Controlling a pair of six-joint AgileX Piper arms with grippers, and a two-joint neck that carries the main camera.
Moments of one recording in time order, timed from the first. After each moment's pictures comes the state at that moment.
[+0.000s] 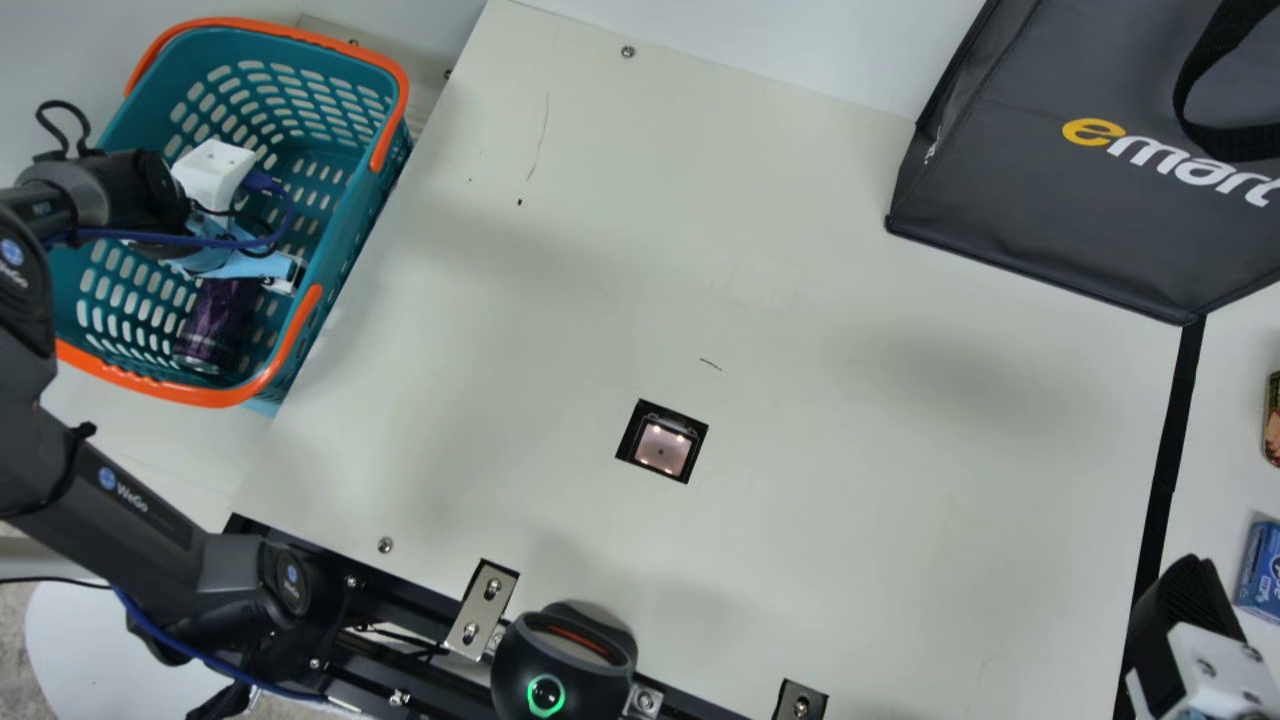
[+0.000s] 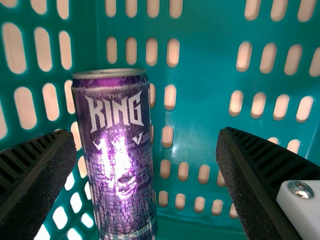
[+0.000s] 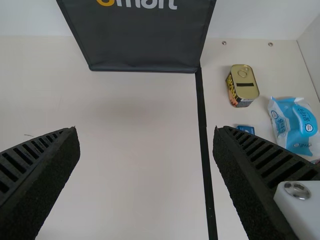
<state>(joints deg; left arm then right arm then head) 36.6 116.6 -58.8 7.2 27.0 26.5 0.7 42.6 -69.8 -0.8 69.5 0.0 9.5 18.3</state>
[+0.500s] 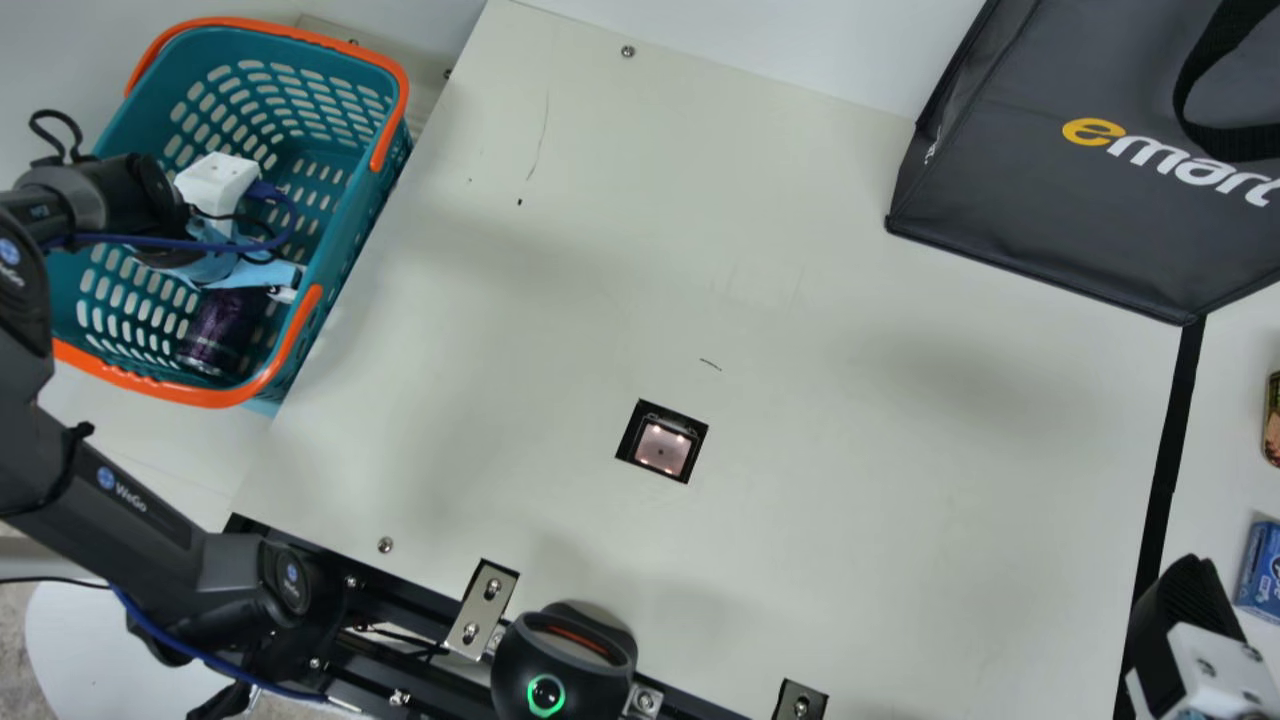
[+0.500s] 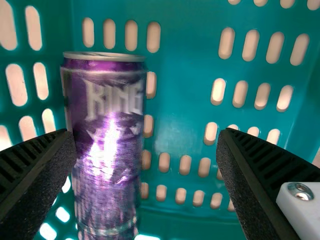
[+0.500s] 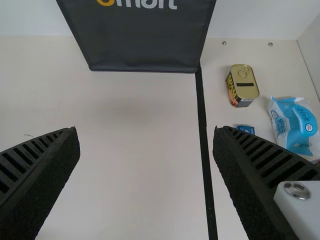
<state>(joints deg) 37.6 116.3 -58.0 1.7 29.2 30.9 0.7 42.6 -69.8 -0.8 69.5 0.0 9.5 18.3</state>
